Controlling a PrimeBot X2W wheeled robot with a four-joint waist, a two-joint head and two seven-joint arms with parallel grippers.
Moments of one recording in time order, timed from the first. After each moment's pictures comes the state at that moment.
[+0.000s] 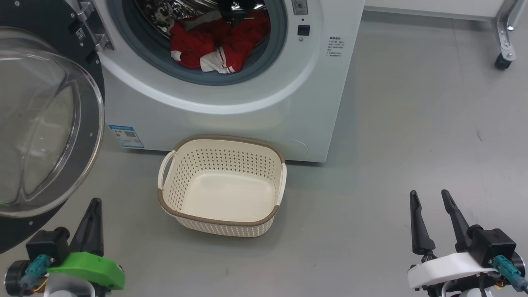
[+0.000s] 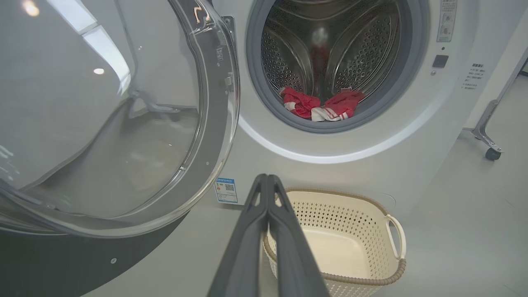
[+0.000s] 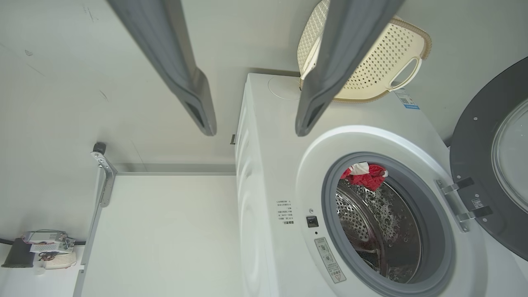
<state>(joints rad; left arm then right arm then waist) -0.13 0.14 -0.01 0.42 -0.34 -0.12 -0.25 0.09 -0.06 0.08 0.09 0.29 0.02 -0.24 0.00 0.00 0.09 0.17</state>
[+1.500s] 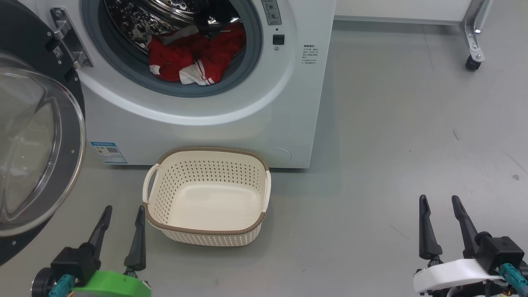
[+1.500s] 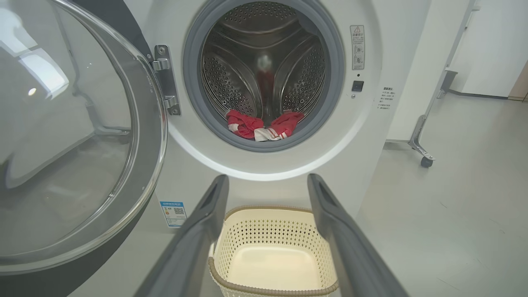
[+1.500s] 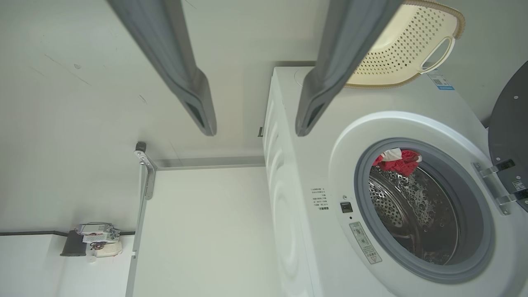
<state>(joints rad) 0.01 0.08 -0.07 0.21 -0.33 -0.12 -0.25 0.13 -0.06 0.05 0.06 0.29 0.02 -0.25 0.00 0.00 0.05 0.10</state>
